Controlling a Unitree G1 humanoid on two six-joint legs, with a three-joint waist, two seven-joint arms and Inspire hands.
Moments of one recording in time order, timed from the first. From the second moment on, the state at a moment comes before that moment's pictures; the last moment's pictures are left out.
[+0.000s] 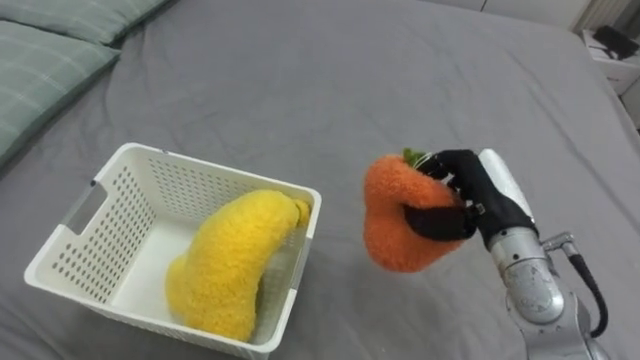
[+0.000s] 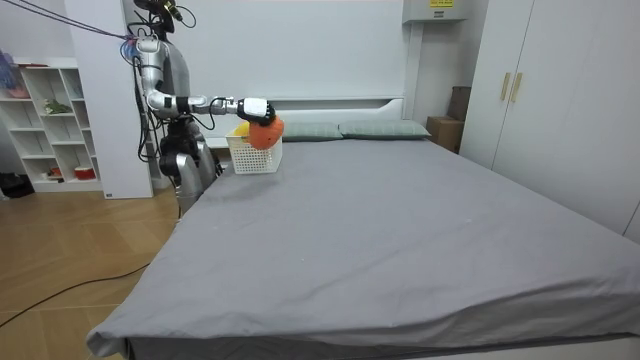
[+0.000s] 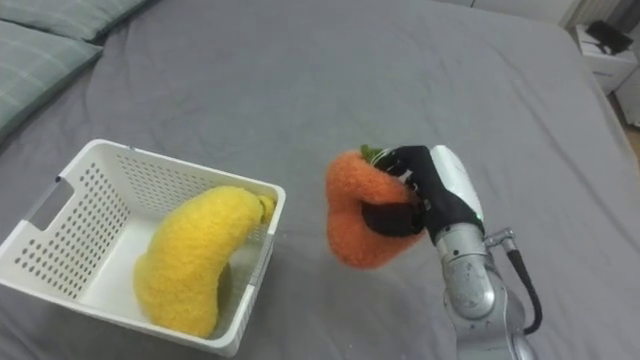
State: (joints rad) left arm 0.15 0.16 0.22 1.08 -0.09 0.06 0.05; right arm 0.03 -0.26 0.05 -0.07 -0.47 0.12 0.05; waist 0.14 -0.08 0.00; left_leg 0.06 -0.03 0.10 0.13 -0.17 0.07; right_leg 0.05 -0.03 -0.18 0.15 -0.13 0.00
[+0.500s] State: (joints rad) left arm 0.14 0.17 0.23 1.12 -0.08 0.06 0.05; right arm -0.06 -0.26 0.06 -0.24 -0.47 0.13 0.07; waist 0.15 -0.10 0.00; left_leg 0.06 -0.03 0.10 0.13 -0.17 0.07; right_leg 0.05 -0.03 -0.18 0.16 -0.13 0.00
